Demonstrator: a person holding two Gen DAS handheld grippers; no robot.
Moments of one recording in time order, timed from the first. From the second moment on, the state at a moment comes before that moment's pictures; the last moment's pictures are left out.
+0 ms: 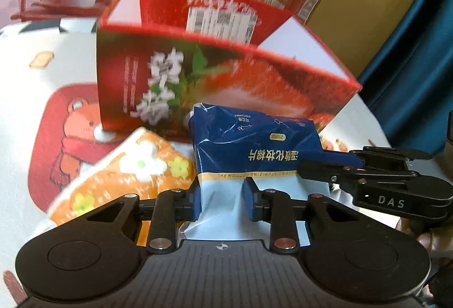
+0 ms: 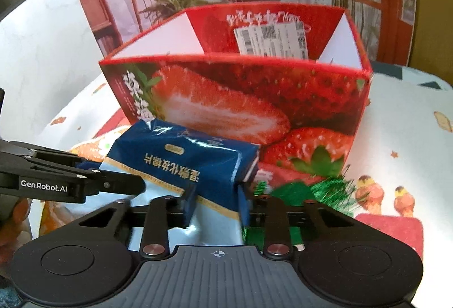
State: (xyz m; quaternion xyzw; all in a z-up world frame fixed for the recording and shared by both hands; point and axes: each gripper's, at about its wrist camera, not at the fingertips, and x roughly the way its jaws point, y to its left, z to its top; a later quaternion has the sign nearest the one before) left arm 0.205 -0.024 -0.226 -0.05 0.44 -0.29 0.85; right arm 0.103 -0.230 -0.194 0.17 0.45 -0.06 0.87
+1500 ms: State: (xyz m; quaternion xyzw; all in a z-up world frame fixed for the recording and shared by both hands) left arm 0.356 -0.080 -0.170 0.02 0.37 -0.26 0.89; right arm 0.259 -0.318 -0.174 0.01 0.42 -0.07 0.90
